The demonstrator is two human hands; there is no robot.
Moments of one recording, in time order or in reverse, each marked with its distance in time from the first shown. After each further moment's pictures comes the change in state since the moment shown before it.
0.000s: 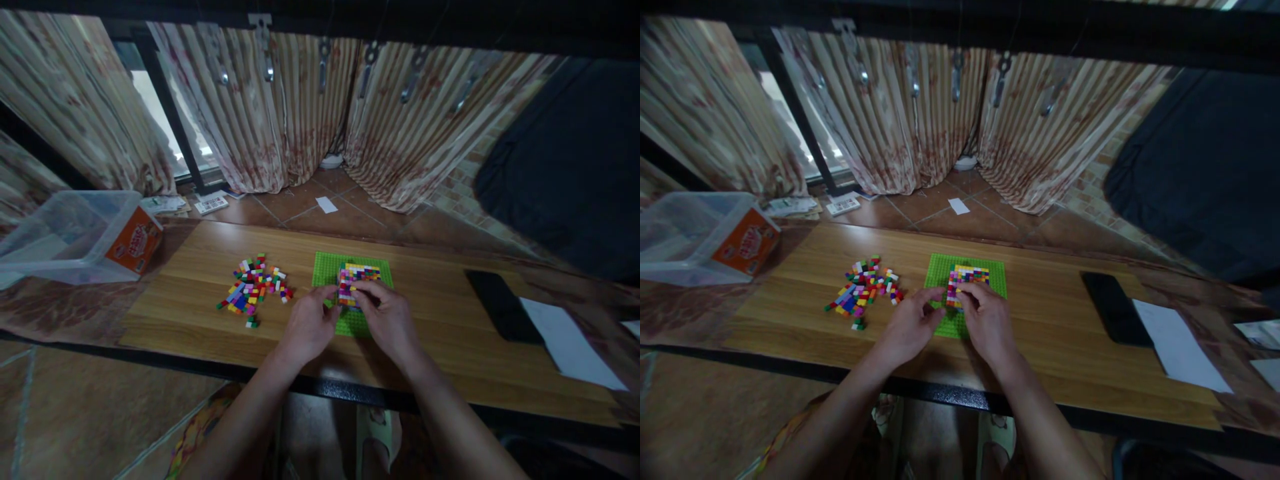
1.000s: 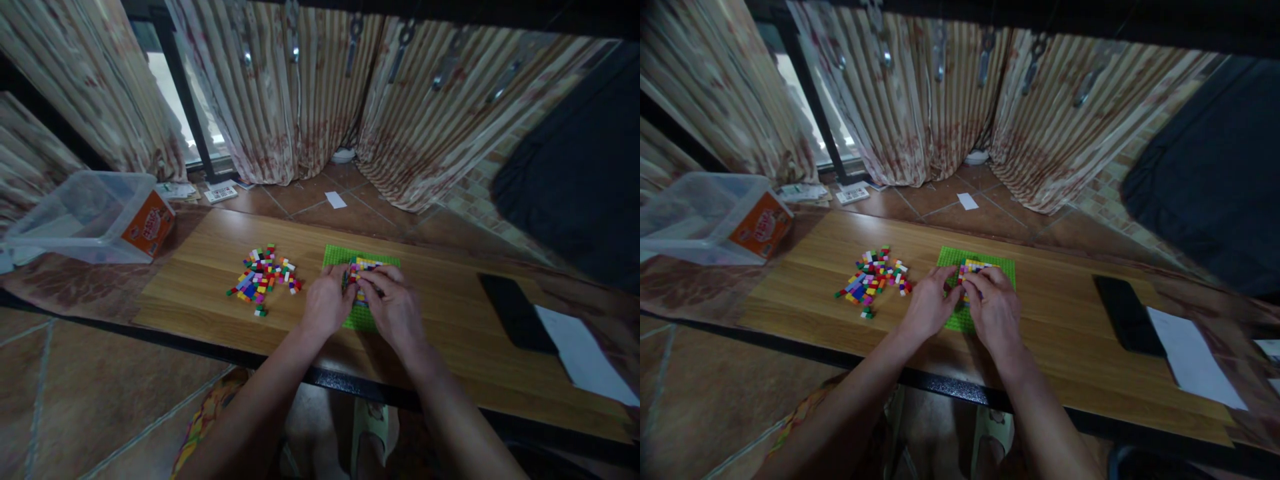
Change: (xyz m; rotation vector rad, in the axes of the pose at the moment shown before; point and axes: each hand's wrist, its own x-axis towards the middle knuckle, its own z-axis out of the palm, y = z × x) left_hand 0.022 0.002 0.017 0.183 0.168 0.123; right_hand 0.008 0.001 0.002 -0.349 0.036 -0.220
